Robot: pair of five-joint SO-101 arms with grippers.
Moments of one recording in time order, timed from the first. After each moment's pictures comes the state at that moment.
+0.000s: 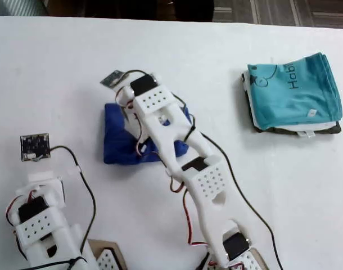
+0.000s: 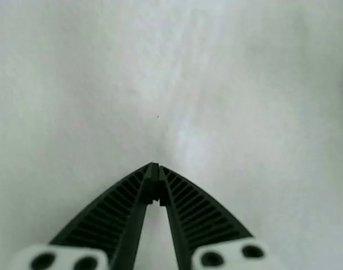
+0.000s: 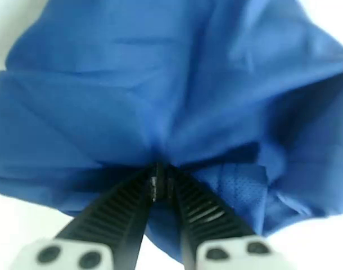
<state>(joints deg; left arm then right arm) -41.6 -63.9 85.6 46.5 -20.3 -35.9 46.7 -48.4 99.5 16.5</state>
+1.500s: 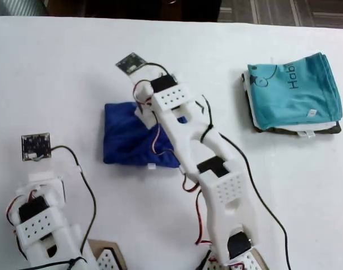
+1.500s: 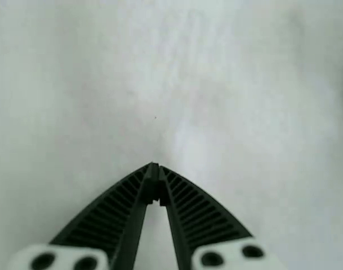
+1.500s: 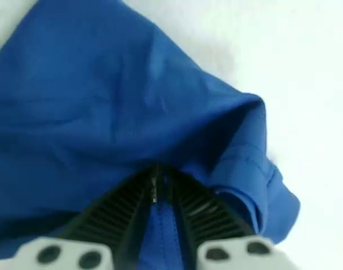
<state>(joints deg) -41.1 -63.9 85.6 46.5 -20.3 -31.3 36.4 -27.9 75.3 16.5</state>
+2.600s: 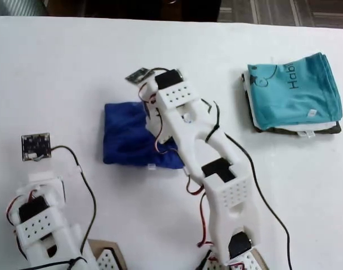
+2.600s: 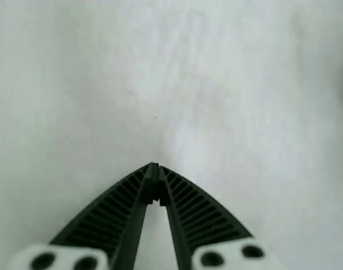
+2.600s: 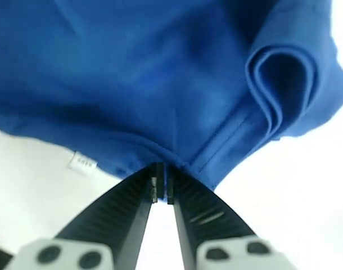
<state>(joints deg) -41.1 -63.9 85.6 46.5 -20.3 -30.3 32.1 -27.9 99.6 17.0</state>
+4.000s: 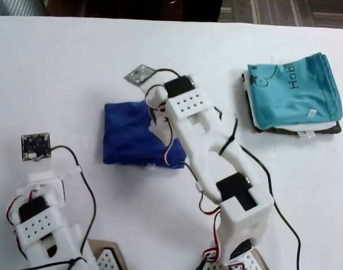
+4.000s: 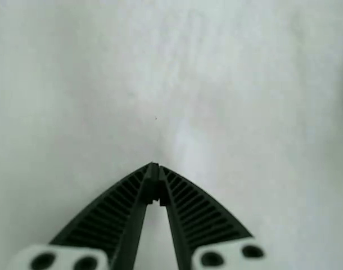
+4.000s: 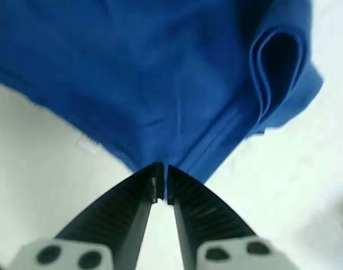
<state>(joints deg) -41.1 -63.9 85.6 46.2 -20.3 -30.2 16.1 -9.0 85.8 20.7</state>
